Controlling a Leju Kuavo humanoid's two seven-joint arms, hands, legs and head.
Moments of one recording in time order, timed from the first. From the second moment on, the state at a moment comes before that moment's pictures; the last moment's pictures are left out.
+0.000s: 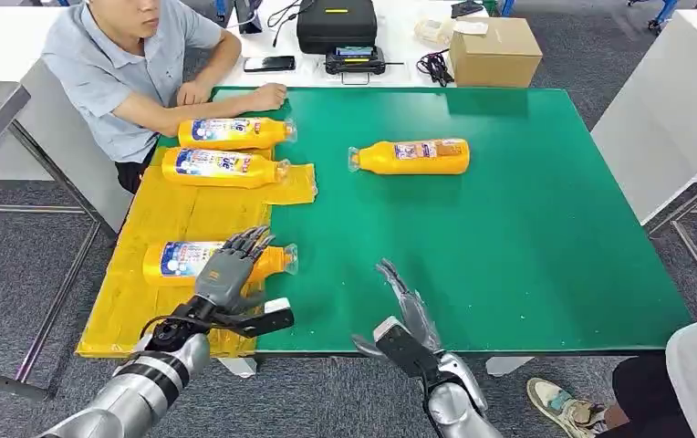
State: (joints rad) left arm -0.50 -0.07 -0.39 -0.60 -1.14 0.66 -0.27; right arm -0.09 0.08 0.34 -1.12 0.42 -0.12 -0.57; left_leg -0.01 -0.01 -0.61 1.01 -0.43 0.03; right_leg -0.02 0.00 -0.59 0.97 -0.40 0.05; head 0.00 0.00
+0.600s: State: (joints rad) left arm -0.42 -0.09 -0.40 -0.89 -1.28 0.70 -0.32; right arm -0.11 0.08 0.37 -1.10 0.43 -0.12 -0.57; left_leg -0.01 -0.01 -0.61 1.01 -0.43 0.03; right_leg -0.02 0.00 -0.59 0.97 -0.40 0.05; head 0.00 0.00
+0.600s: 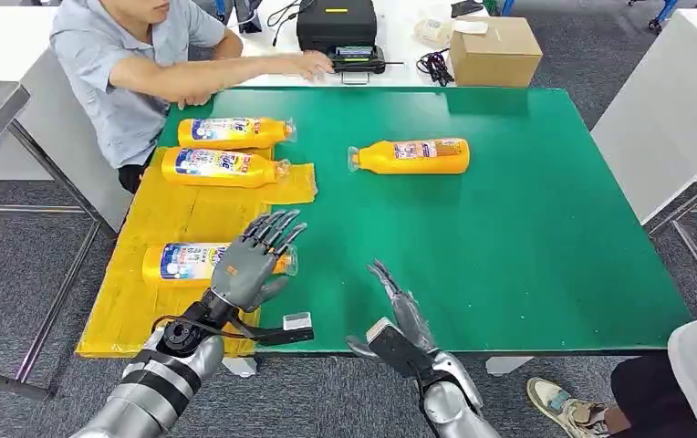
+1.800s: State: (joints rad) left arm -0.02 -0.25 -0.45 -1.33 -0.11 0.62 -0.52; right arm 0.11 -0.15 0.22 -1.37 1.06 -0.58 -0.20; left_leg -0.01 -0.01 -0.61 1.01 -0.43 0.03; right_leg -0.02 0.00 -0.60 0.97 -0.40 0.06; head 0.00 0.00
